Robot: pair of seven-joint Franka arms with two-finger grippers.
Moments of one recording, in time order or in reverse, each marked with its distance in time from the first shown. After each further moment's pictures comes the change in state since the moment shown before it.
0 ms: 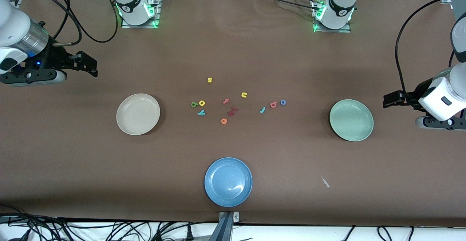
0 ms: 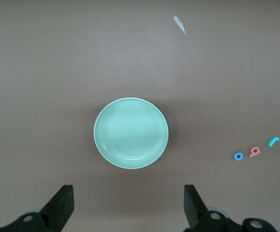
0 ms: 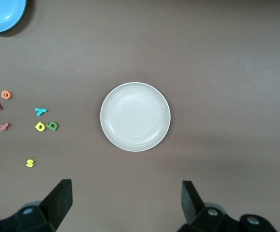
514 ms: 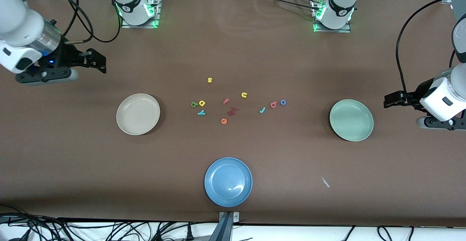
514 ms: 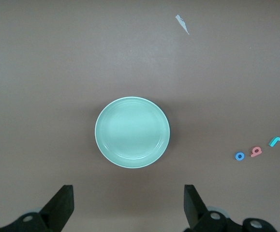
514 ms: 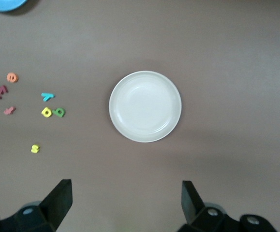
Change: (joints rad) left arm 0.007 0.001 0.000 -0.003 0.000 -0.001 0.000; right arm 0.062 0.012 0.003 -0.001 0.000 -0.044 0.000
